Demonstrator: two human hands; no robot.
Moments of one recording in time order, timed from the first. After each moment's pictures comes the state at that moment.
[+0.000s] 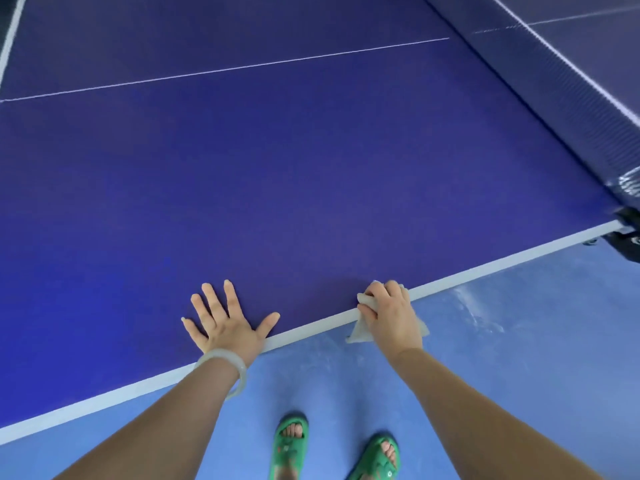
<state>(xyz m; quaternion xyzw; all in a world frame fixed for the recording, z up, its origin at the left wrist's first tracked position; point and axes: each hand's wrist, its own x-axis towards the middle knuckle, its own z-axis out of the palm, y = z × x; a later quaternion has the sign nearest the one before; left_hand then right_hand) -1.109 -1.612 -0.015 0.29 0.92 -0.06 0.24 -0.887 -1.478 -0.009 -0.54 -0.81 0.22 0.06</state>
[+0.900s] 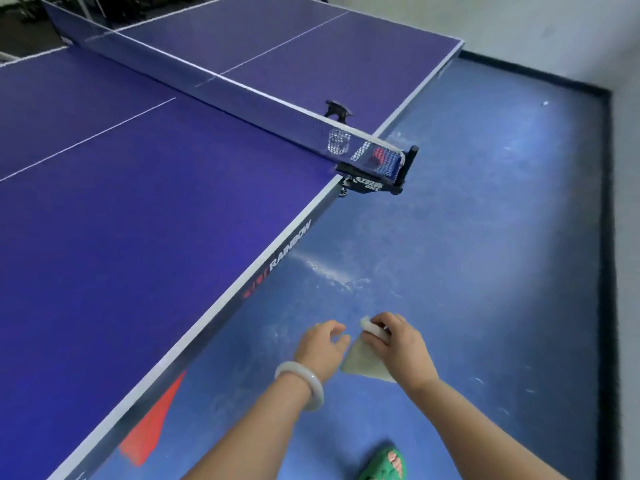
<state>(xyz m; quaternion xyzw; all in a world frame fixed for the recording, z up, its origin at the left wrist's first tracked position) -0.724 -1.536 0.069 0.62 0.59 0.09 0.51 -0.559 -1.577 0.064 -0.74 -0.55 0.30 0.24</state>
